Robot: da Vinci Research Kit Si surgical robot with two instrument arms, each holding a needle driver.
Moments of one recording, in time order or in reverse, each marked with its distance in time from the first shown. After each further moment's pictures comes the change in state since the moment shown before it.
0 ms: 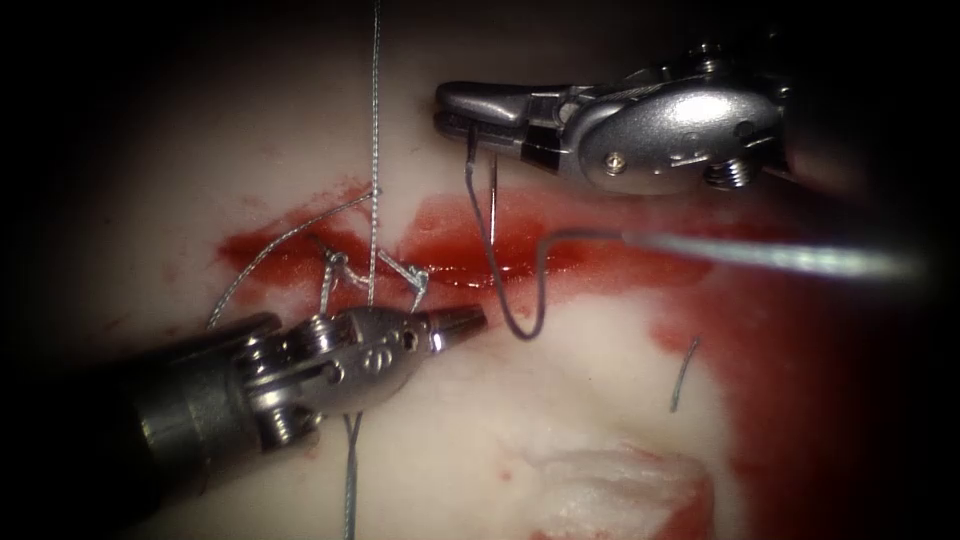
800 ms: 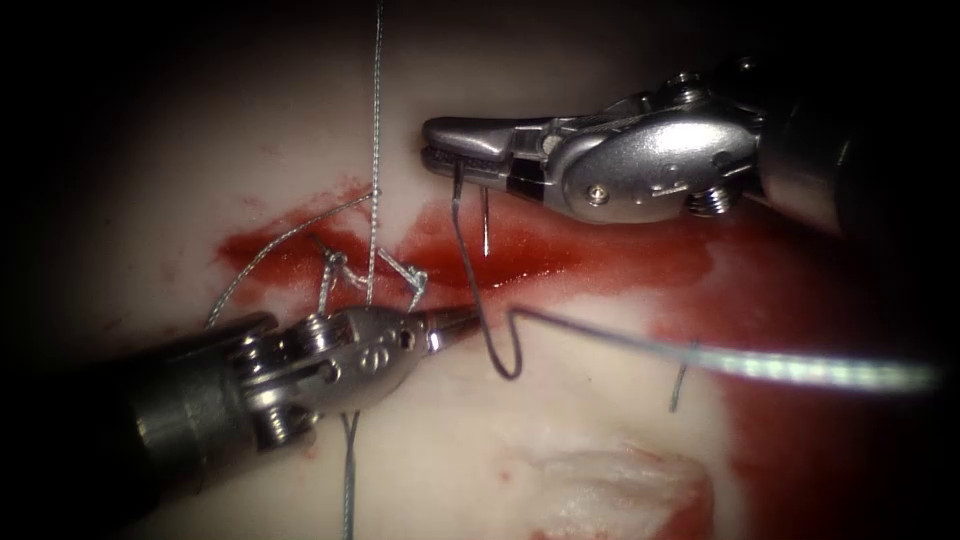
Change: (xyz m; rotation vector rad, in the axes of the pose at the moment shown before) right arm 0.000 -0.002 0.001 0.040 0.014 -0.026; left arm 0.000 0.000 0.000 0.004 -0.001 0.001
